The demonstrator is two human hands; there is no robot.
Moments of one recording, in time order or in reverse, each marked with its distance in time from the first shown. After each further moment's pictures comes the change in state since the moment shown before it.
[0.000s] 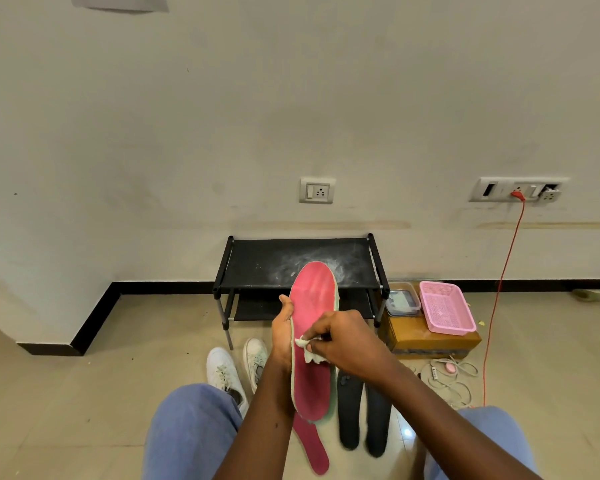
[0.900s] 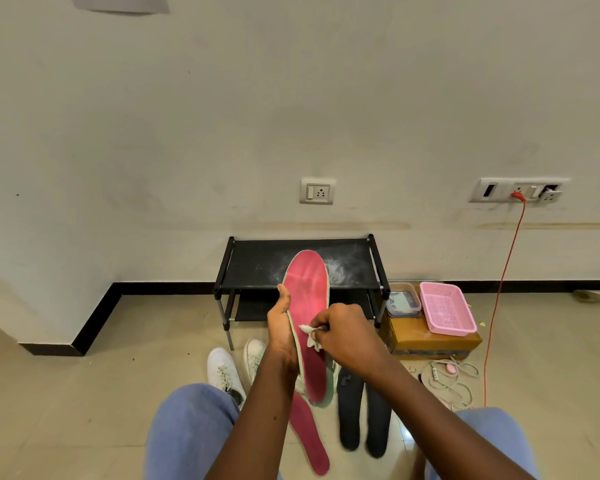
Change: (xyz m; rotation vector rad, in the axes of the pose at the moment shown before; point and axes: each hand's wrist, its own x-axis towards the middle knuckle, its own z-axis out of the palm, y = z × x) left_hand -0.004 0.010 0.010 -0.005 0.028 0.078; right_hand 0.011 -0.001 0.002 -0.039 0.076 0.139
